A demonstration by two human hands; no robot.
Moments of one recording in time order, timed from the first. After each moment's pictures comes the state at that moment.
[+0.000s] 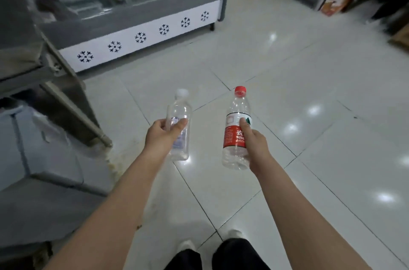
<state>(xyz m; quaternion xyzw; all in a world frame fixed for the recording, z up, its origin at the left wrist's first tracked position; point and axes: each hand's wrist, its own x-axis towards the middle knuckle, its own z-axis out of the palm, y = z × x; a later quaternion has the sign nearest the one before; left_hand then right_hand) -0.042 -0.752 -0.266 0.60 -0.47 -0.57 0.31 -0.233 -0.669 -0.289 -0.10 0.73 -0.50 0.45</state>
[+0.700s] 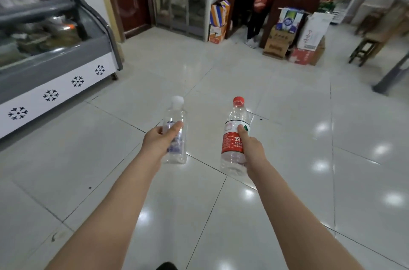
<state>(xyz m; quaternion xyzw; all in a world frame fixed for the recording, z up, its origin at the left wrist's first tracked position) -0.407 -0.702 -0.200 0.42 -0.57 -0.67 0.22 -0.546 -0.540 -0.214 0.03 0.74 -0.61 0.29</state>
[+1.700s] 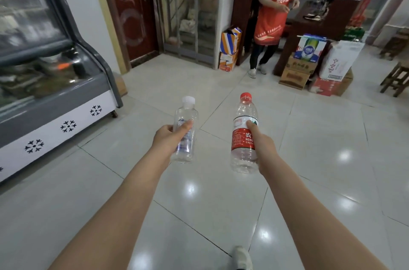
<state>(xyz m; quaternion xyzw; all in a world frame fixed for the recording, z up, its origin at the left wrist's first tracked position) -0.752 -0.991 -0.164 0.41 -0.61 -0.64 0.23 -0.901 -0.833 -0.179 -0.01 0.71 -0.64 0.29</state>
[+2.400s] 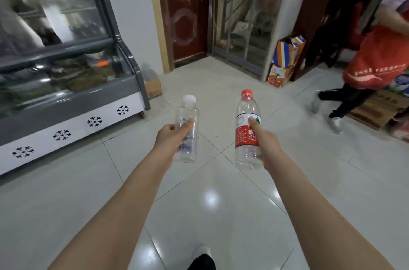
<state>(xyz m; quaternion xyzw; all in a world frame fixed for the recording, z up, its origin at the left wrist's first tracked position) -1.035 -1.125 -0.166 0.51 -0.52 -0.59 0.34 -1.236 -1.029 -0.184 -0.15 0.70 -0.57 0.40</state>
